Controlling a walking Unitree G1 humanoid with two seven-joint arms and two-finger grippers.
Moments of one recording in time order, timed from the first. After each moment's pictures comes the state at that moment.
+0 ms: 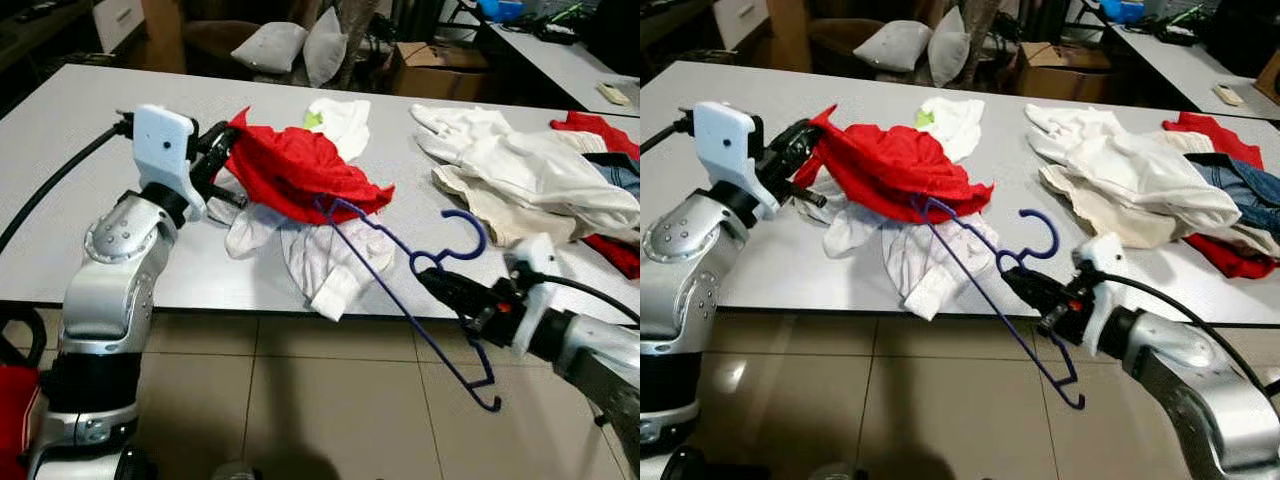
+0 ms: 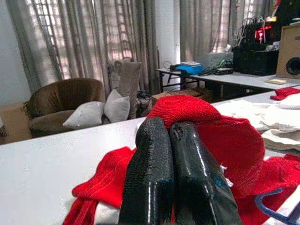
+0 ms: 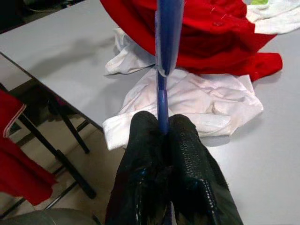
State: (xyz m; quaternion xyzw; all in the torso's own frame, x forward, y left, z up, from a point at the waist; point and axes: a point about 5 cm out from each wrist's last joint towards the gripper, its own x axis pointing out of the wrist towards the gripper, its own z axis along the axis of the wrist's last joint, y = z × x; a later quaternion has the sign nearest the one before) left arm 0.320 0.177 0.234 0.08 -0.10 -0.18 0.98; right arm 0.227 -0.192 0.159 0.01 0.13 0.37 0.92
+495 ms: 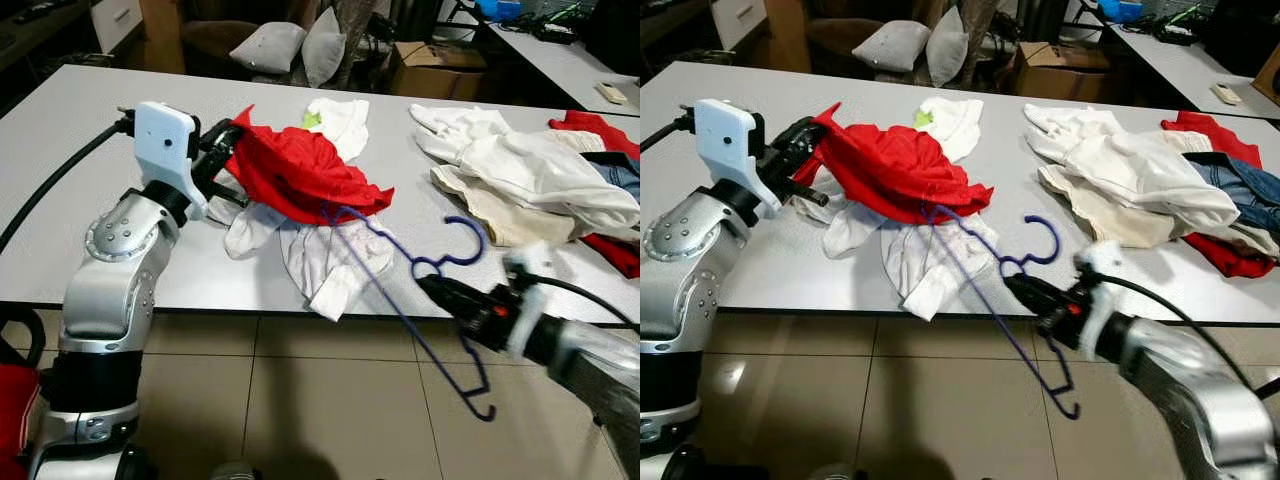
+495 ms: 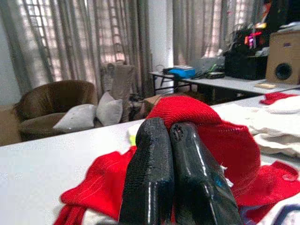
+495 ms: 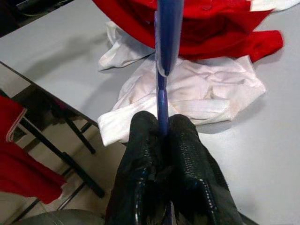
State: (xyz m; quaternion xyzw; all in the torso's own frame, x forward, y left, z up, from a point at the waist) left arm 0.320 0.171 0.235 0.07 -0.11 -0.19 0.97; right arm 0.236 -0.187 0.143 0.05 0.15 0.37 0.92
